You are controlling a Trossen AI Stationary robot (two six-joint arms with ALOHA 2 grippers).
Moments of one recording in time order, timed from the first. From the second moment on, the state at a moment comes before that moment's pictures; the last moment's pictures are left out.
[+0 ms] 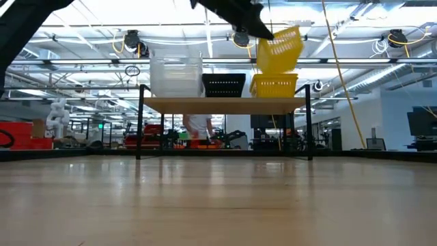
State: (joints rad) left arm 0.28 2.02 2.02 -0.38 -0.04 0.53; right arm 0.84 0.78 0.59 0.30 1.13 -0.05
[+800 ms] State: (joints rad) left arm 0.28 2.04 1.97 -0.45 -0.15 0.68; right arm 0.83 0.77 0.59 0.35 1.13 -0.16
